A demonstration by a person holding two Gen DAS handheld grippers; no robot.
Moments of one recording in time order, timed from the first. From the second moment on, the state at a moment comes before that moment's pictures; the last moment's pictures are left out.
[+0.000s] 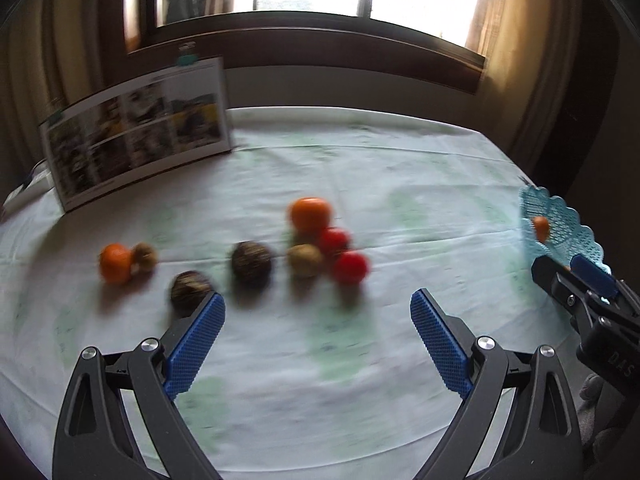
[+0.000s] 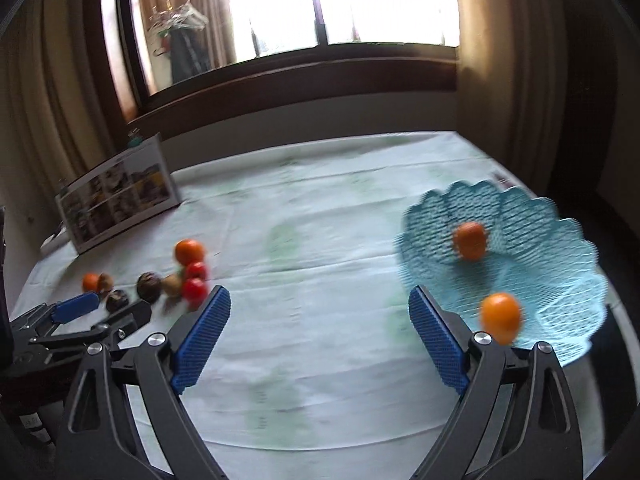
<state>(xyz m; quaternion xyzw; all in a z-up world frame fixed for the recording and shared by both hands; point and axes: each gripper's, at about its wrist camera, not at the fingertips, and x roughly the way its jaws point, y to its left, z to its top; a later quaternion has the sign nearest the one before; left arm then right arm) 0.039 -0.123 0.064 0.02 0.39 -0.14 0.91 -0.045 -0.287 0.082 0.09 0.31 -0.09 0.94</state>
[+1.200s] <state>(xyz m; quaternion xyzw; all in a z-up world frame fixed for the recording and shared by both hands) 0.124 0.024 0.018 -0.02 0.43 -0.11 0.89 -0.009 -0.229 0.040 0.07 0.39 -0.03 0.92</state>
